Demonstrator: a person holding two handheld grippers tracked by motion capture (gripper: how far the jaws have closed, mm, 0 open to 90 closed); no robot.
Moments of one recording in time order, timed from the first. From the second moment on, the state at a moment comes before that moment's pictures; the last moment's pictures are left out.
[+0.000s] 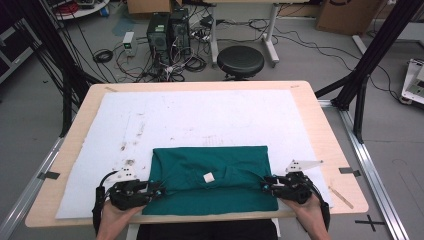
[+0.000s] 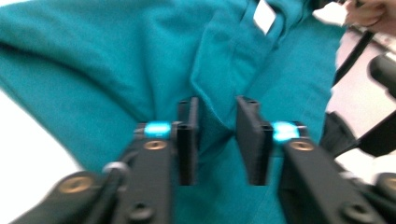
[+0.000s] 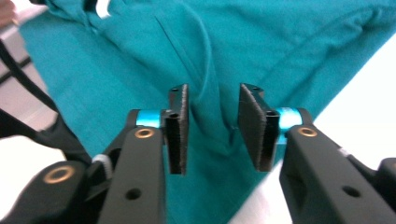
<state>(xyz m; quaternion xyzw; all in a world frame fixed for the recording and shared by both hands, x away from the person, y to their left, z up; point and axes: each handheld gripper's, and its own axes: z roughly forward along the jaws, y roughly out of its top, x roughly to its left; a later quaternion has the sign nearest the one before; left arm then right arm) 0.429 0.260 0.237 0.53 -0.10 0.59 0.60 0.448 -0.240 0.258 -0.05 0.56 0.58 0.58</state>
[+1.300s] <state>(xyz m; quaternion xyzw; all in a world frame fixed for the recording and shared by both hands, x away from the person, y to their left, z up) 0.427 0.243 0.221 0.60 -0.15 0.58 0.54 0.454 -0.221 0.241 -0.10 0.62 0.54 0.55</state>
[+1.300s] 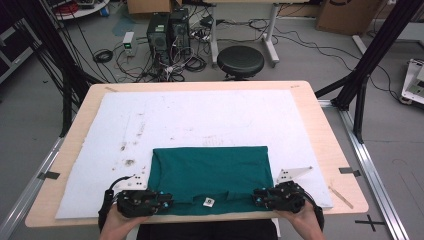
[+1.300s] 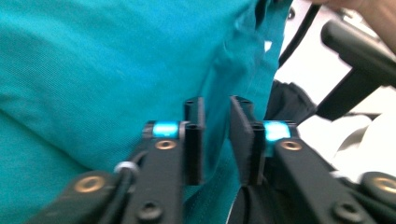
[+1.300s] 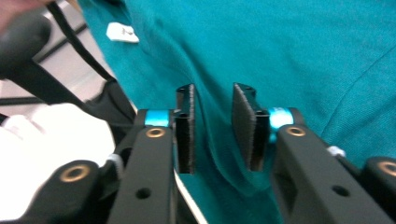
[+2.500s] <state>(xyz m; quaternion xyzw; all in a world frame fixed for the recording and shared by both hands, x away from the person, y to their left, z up) 0.412 0.256 0.264 0.50 -0.11 0.65 0.56 0.446 -0.220 0.268 -0.07 0.54 0.58 0.61</state>
